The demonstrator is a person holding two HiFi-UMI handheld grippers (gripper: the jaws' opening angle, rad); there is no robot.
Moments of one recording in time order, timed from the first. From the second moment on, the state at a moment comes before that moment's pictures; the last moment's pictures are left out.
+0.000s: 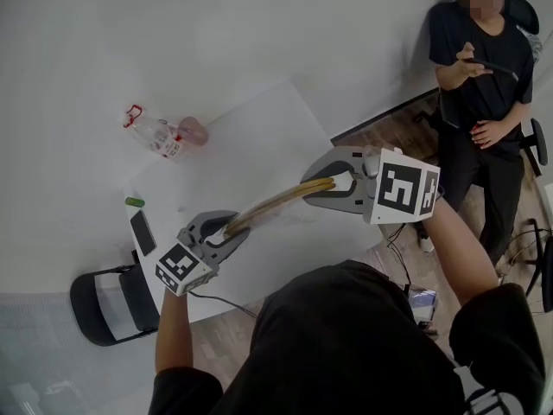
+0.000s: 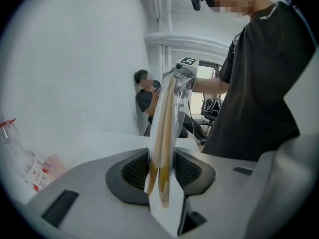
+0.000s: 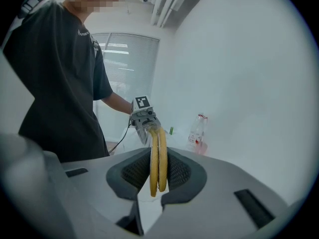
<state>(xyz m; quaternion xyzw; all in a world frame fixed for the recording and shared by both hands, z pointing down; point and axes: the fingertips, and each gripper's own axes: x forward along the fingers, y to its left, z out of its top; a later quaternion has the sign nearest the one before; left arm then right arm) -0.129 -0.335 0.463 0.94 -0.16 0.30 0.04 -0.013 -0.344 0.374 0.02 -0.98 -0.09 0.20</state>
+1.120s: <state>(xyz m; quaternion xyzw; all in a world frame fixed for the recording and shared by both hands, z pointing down) -0.151 -0.335 0.449 0.94 -0.17 0.29 0.03 0.009 -0.352 0.346 0.00 -0.98 -0.10 0.19</state>
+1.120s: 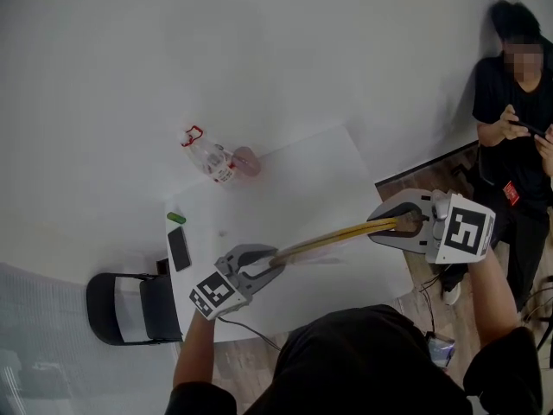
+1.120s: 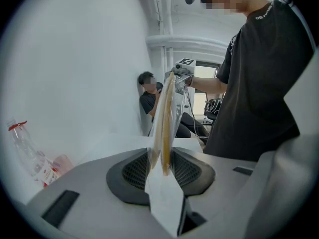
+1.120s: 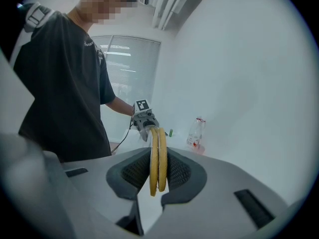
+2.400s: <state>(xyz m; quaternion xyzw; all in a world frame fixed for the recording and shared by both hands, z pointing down) -0.222 -0.338 0.460 0.92 -0.31 0.22 0.12 0.087 -0.373 0.317 0.10 -0.98 -0.07 0.15</state>
